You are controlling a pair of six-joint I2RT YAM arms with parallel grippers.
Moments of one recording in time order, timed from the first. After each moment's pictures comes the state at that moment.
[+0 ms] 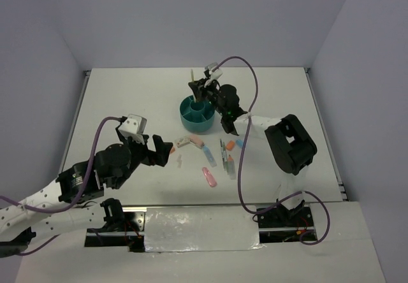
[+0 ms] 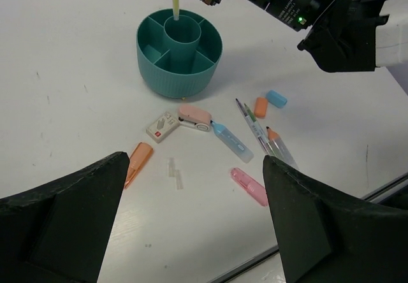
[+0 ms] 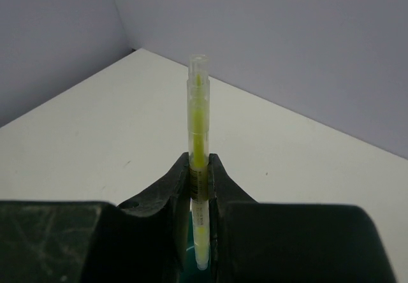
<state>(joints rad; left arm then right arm) -1.11 0.66 0.93 -0.57 -0.65 -0.43 0.58 1.89 1.16 0.86 -0.10 0.09</state>
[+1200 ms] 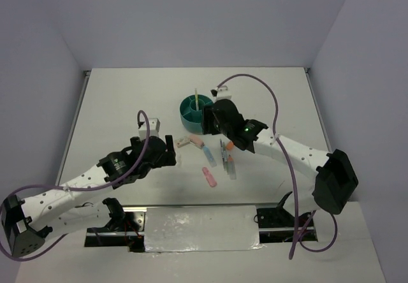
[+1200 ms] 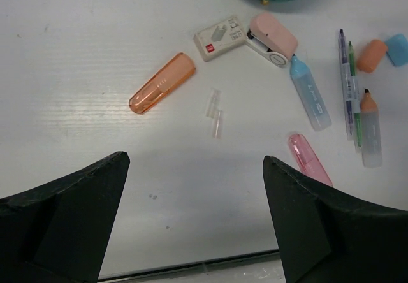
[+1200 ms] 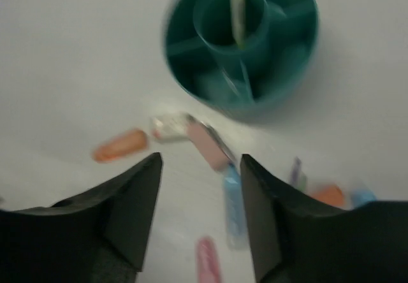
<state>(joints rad) -0.93 0.94 0.78 -0.64 -0.54 -0.77 0.80 1.40 1.09 -0.16 0.26 0.45</state>
